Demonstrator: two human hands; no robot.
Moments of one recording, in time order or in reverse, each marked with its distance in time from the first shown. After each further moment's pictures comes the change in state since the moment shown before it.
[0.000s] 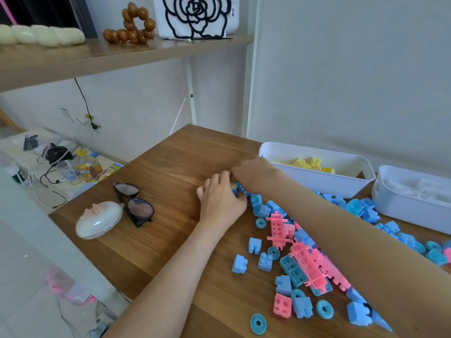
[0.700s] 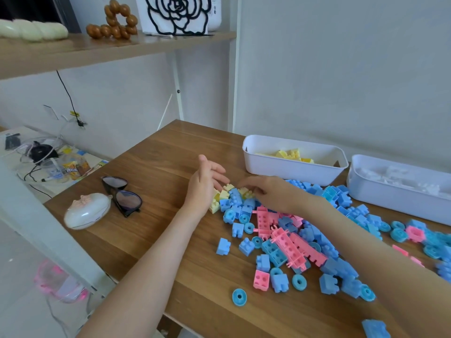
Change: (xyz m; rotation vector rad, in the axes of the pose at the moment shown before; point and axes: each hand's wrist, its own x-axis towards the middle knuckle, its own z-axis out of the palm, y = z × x) left_hand 0.000 -0.004 -0.010 -0.776 -0.090 -0.103; right_hand -0.090 0.020 0.043 0.827 0.017 0.062
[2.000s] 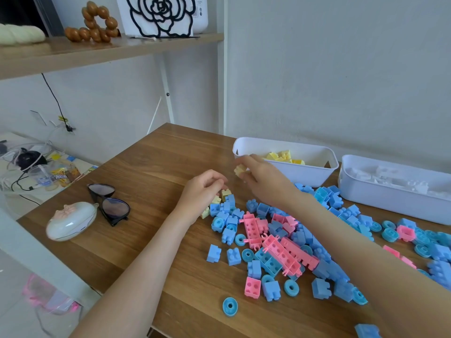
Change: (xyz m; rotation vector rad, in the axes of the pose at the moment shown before) left_hand -0.002 0.005 0.001 0.124 -0.218 0.012; right_hand 0.006 -0.008 -0.012 -0.025 0.428 -0.082
